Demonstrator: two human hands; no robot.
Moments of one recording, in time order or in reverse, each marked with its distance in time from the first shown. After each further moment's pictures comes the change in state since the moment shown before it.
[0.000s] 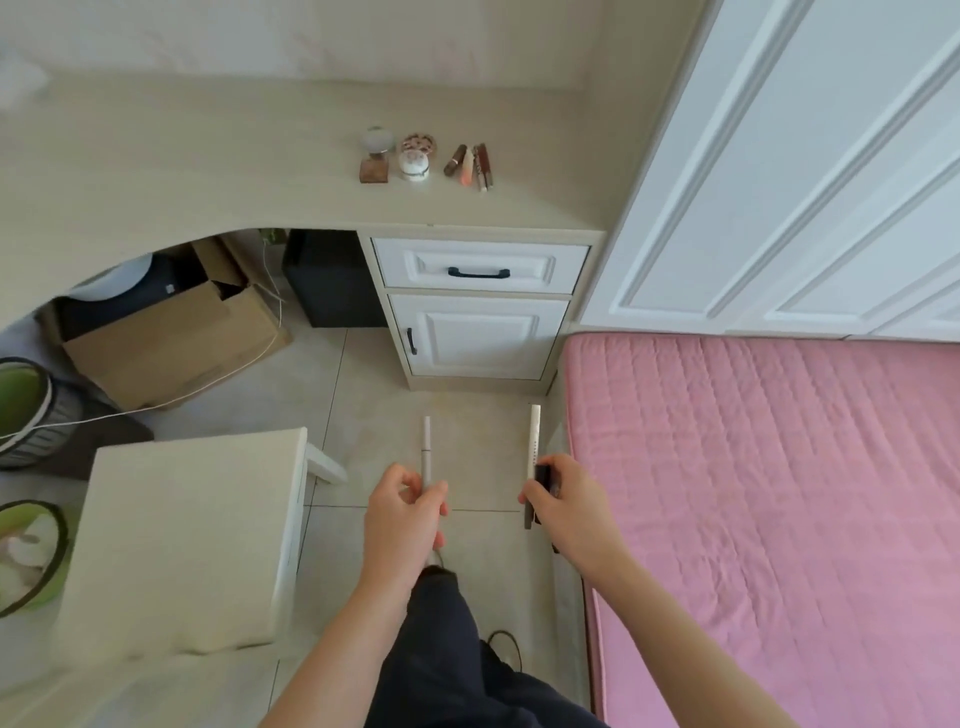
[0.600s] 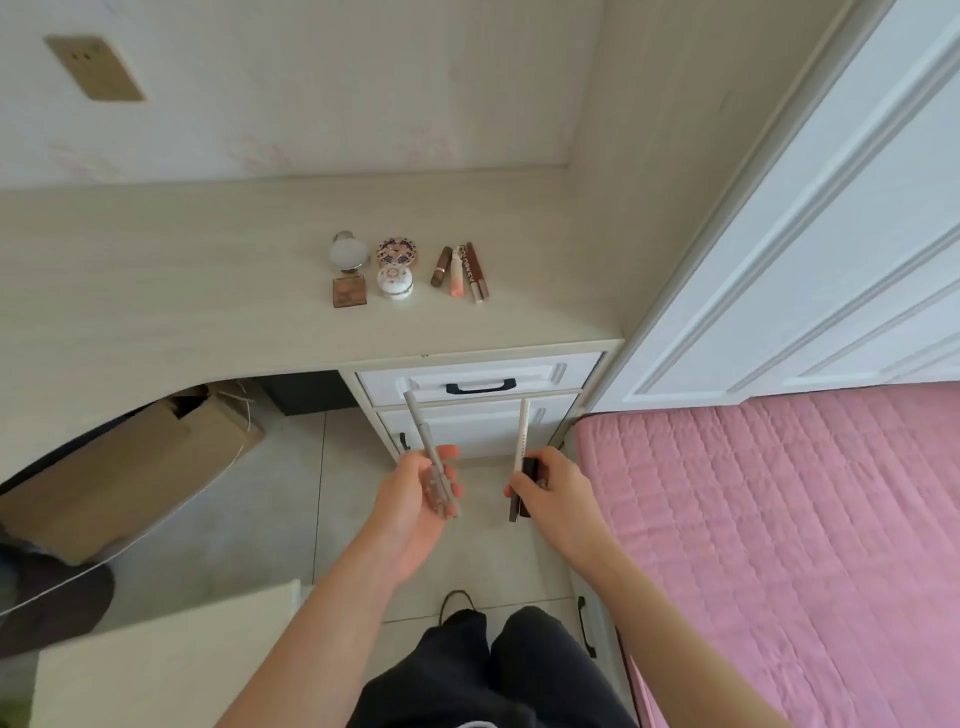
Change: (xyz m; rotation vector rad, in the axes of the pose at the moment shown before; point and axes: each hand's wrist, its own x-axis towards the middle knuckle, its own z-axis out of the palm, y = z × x) left_hand 0.240 0.168 -0.002 -0.592 -0.441 -0.298; right_hand 0.214 -0.147 0.005 0.124 0.080 0.037
